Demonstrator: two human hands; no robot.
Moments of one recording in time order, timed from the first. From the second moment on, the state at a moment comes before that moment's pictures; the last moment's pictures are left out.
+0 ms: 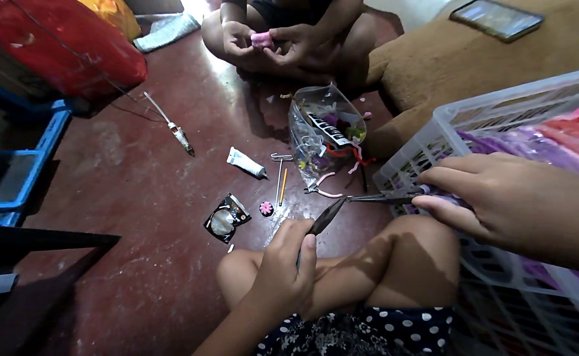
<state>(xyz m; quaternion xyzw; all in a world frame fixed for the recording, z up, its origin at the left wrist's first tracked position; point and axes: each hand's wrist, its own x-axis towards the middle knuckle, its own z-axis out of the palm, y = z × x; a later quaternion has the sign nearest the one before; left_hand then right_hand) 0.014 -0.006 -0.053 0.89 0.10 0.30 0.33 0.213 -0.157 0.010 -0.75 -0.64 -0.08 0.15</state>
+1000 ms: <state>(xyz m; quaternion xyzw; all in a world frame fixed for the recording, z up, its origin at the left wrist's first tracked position) 0.010 -0.008 -0.052 0.90 0.10 0.30 0.32 0.214 -0.162 0.010 -0.74 -0.65 -0.09 0.14</state>
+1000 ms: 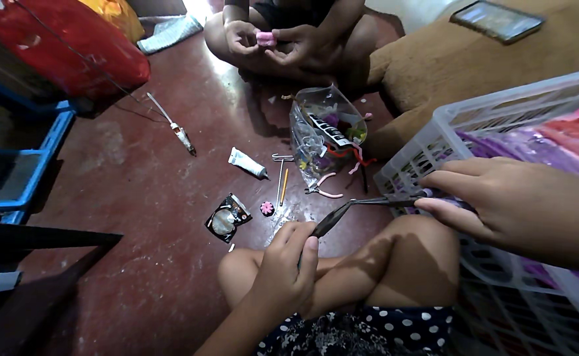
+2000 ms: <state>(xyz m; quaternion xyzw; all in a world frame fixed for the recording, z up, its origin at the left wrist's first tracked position) 0.008 0.014 -0.059 0.93 0.07 0.35 0.05 0.212 -0.161 0.036 -0.76 -0.60 0.20 0.13</state>
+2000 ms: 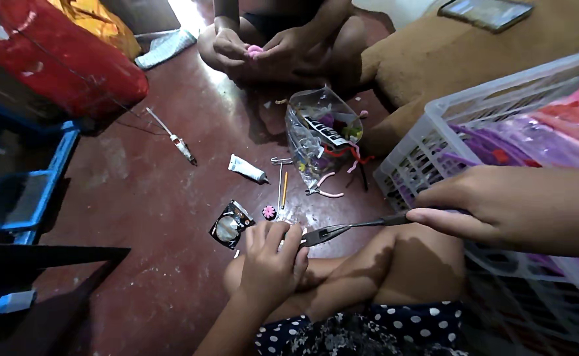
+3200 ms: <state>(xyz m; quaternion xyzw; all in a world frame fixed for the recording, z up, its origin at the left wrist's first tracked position) 0.009 -0.040 -0.043 0.80 0.06 0.40 0.44 0.194 -0.177 0.009 -0.69 -0.66 -0.11 0.27</state>
